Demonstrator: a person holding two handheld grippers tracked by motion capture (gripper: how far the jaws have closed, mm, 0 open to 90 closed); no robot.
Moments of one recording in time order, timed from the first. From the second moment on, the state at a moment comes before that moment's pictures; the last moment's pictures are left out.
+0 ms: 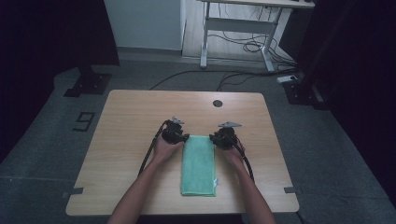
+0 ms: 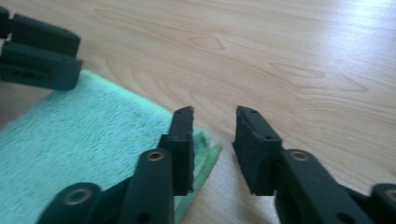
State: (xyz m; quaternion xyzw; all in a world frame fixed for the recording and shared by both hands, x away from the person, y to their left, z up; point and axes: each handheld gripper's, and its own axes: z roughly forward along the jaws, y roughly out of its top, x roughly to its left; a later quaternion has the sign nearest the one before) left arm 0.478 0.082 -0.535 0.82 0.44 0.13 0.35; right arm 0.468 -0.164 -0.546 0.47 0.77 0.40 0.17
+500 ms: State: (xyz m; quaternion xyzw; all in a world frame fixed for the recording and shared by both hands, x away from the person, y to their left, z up) left arm 0.477 0.087 -0.536 0.82 0.43 0.11 0.35; right arm 0.470 -0.162 -0.544 0.46 0.78 0.40 0.14
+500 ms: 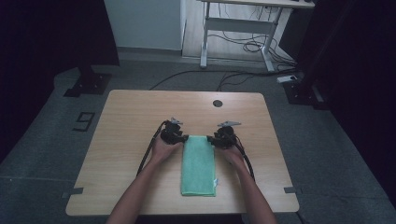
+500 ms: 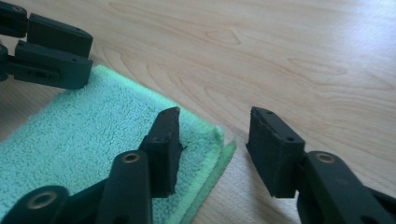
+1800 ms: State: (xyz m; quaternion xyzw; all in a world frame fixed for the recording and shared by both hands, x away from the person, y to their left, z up) left arm 0.464 0.087 -0.523 0.81 0.41 0.09 0.41; right arm 0.459 -0.168 -0.535 0.43 0.78 0.44 0.12
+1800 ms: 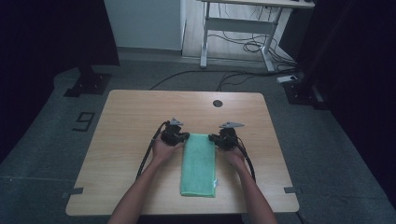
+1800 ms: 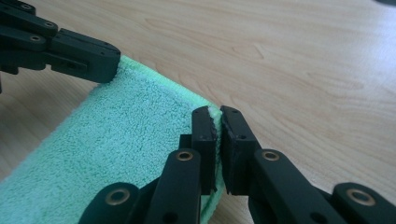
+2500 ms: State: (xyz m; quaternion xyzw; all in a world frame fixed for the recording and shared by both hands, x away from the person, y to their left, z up) left arm 0.447 0.091 -0.498 0.81 0.38 0.11 0.43; right arm 0.442 -0.169 -0.511 0.40 0.77 0.47 0.15
